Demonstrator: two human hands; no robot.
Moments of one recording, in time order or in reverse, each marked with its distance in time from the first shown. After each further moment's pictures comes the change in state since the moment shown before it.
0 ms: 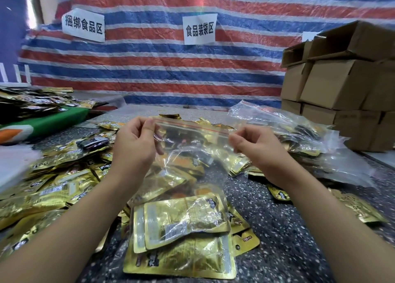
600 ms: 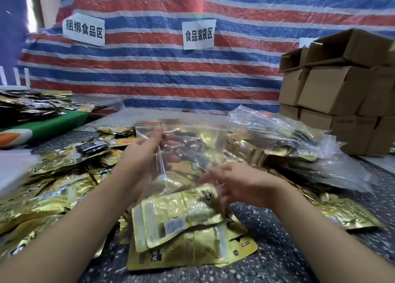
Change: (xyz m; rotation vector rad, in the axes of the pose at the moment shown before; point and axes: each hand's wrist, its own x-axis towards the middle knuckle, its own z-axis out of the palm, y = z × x) left_hand 0.004 -0.002 0.003 -0.378 -0.225 -0.518; right_hand -0.010 0.016 0.021 0.298 -0.588 0.423
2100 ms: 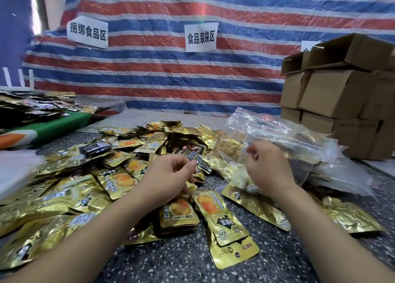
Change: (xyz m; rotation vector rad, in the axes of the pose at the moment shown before) left_hand -0.017 -0.023 0.015 0.766 -0.178 0.268; right_hand 0.006 0.016 -0.043 -1.018 1.044 -0.290
